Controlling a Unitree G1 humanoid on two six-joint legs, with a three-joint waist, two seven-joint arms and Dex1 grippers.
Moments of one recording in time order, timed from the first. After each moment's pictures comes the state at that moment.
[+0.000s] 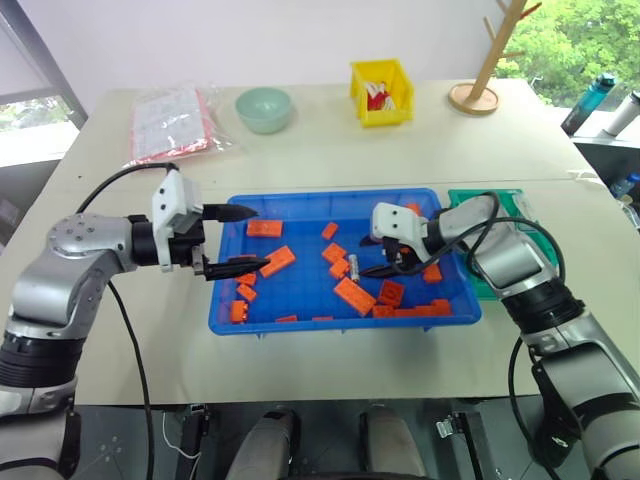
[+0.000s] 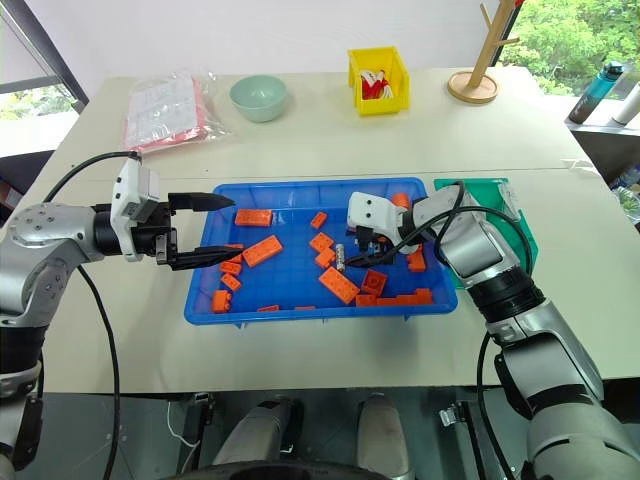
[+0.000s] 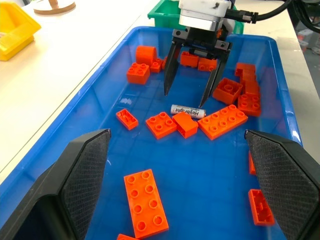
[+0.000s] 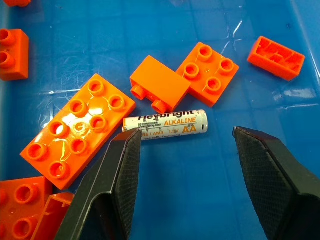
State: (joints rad) left arm -0.44 0.83 0.07 -0.17 -0.56 0.46 -1.18; right arm -0.77 -0.65 0.38 0.14 -0.02 0.44 1.23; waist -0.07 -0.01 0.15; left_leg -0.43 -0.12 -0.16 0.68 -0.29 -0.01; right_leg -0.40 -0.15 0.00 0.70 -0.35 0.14
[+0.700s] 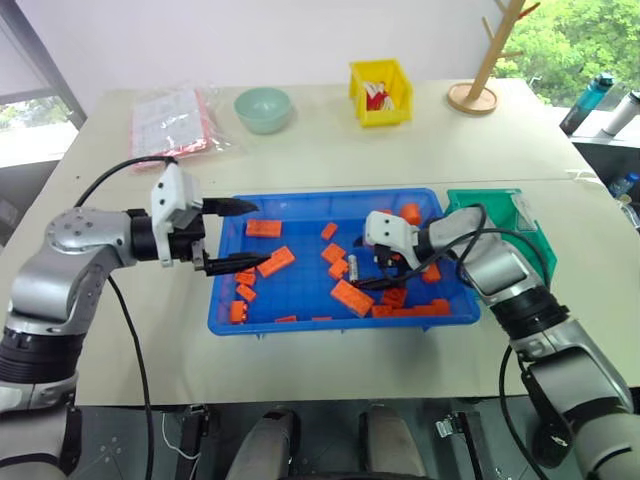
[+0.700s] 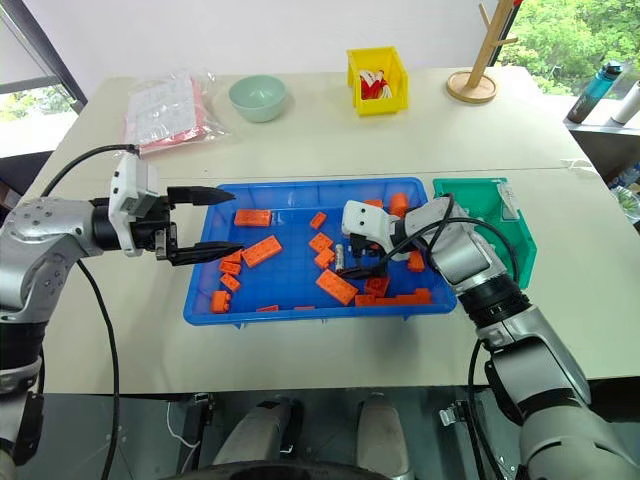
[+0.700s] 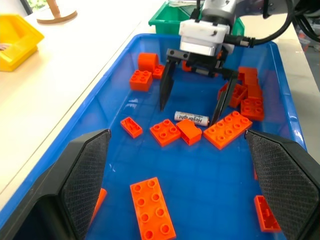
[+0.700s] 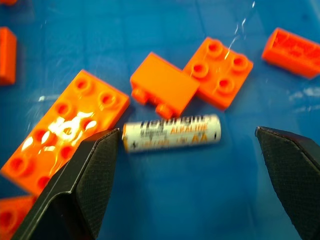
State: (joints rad) left arm -0.47 0.83 0.07 -0.17 -0.55 0.45 -1.17; right arm -0.76 -0.57 0.38 0.22 -0.04 0.37 1.18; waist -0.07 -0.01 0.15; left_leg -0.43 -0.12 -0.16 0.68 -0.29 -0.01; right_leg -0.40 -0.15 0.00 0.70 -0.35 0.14
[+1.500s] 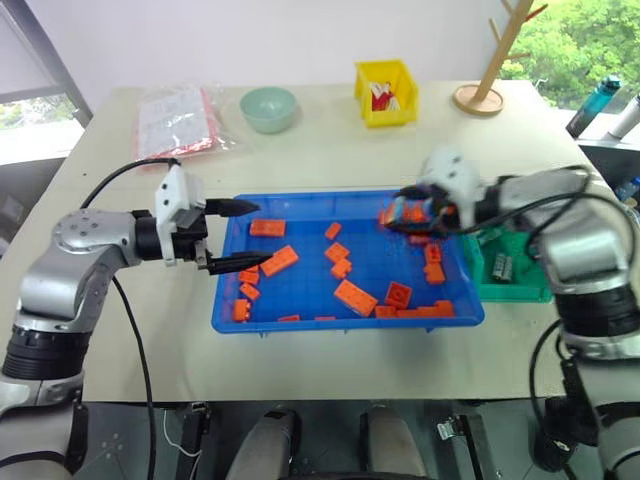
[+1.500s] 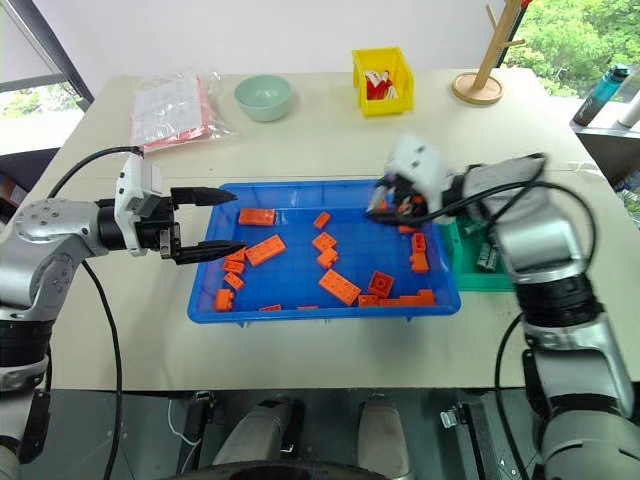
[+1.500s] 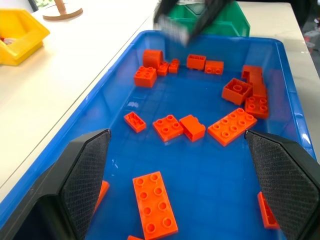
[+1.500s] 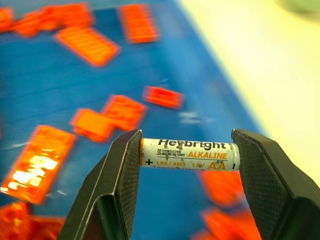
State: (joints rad) left arm -0.48 0.79 0.05 -0.12 -0.53 0.43 -1.19; right arm -0.71 -0.83 0.01 -0.15 0.12 0.74 1.09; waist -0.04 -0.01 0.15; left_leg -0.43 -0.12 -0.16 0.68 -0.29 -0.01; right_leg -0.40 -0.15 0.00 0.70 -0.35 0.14
